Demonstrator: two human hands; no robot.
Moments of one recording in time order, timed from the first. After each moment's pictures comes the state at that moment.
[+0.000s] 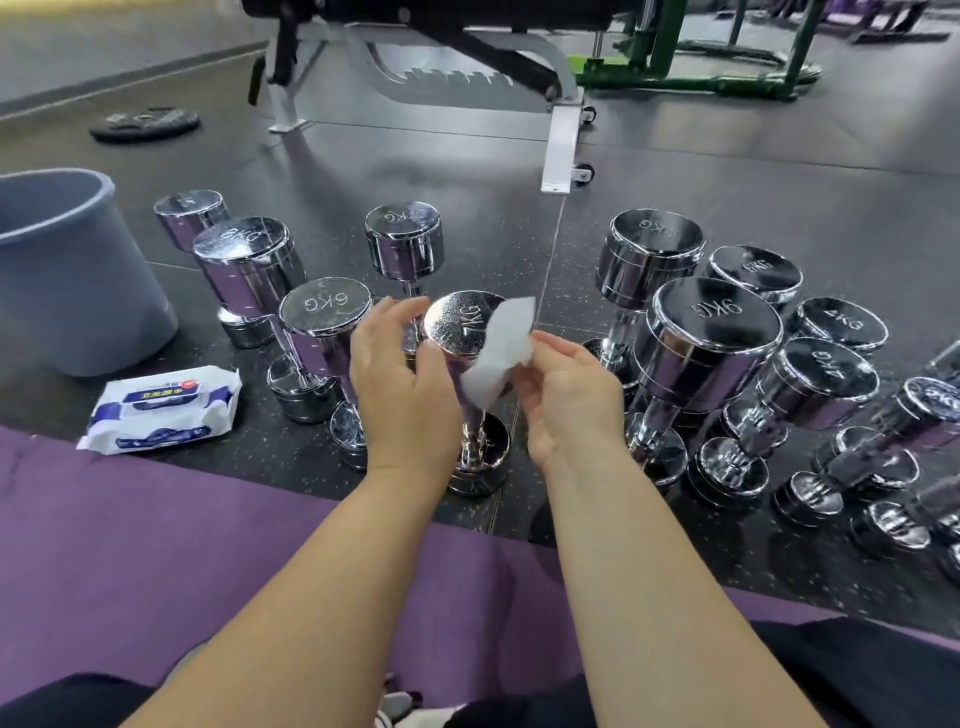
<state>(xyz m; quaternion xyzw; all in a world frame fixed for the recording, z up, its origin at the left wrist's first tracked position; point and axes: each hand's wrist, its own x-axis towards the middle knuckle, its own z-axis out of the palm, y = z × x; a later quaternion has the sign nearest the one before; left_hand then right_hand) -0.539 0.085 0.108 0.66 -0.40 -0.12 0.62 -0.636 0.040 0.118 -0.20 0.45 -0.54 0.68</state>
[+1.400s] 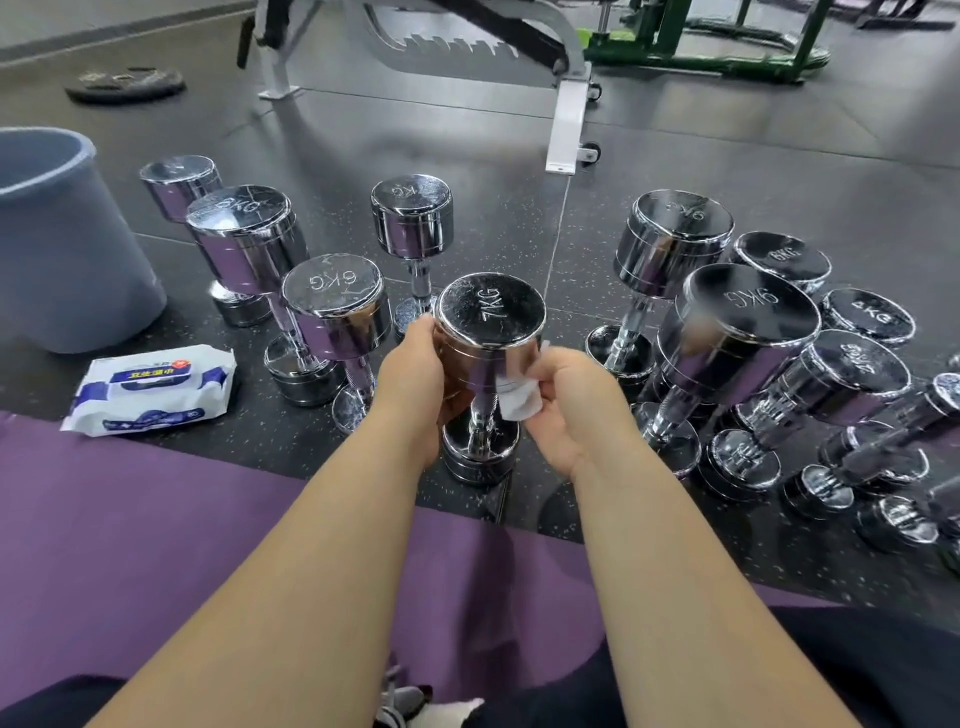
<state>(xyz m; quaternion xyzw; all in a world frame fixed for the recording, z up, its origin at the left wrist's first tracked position) -0.516 0.058 0.099 0.59 -0.18 -0.49 0.62 -0.636 0.034 0.103 -0.28 0.46 -0.41 0.74</state>
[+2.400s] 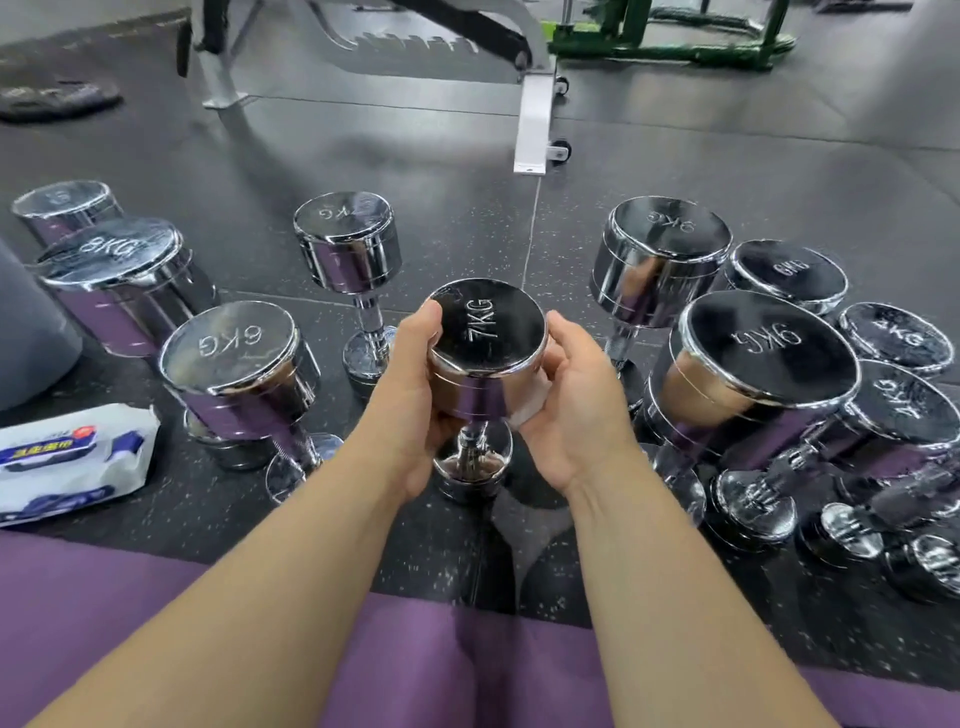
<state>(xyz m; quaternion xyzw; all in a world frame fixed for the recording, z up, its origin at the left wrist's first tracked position) -0.529 0.003 0.093 0.52 -0.32 -0.54 0.57 -0.642 -0.034 0.082 -0.29 0.33 -0.48 0.76</state>
